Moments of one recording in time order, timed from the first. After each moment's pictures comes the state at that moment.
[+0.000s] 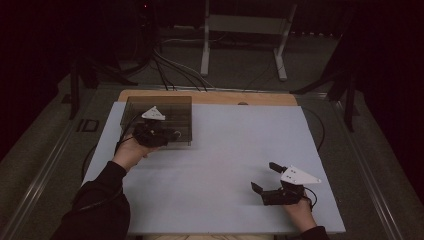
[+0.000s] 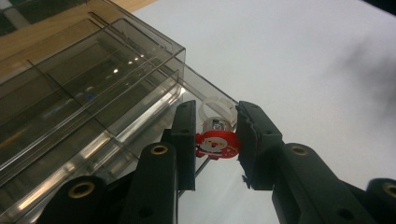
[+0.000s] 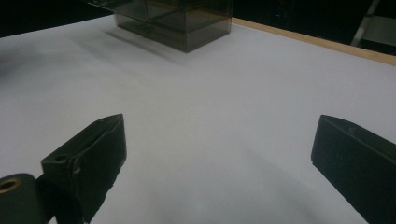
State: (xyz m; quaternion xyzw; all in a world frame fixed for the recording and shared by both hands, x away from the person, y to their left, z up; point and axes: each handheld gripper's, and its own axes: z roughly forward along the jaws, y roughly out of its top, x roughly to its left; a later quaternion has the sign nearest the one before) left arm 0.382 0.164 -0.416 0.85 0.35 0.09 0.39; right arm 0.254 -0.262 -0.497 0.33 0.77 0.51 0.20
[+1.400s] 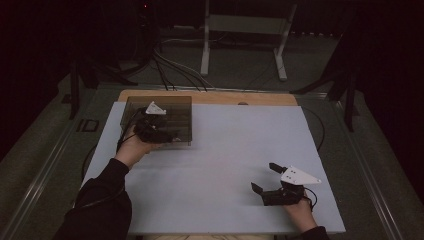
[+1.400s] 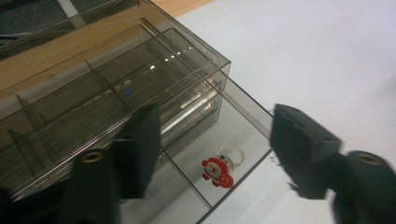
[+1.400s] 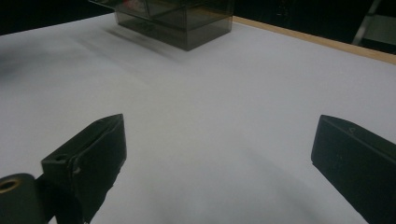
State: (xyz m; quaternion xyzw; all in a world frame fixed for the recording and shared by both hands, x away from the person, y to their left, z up) left arm 0.385 0.158 -0.408 0.83 0.40 0.15 0.36; right arm 0.253 -0.262 -0.497 0.33 0.77 0.51 0.20
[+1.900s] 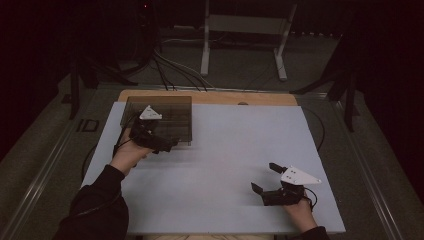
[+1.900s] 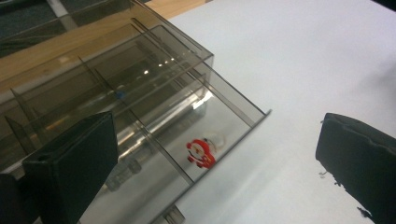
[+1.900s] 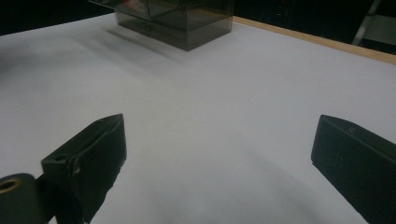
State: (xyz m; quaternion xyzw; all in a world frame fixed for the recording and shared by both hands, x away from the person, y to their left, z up) left arm 0.365 0.166 -0.406 0.82 0.39 0.15 0.38; right arm 0.253 -0.262 -0.497 0.33 0.77 0.51 0.20
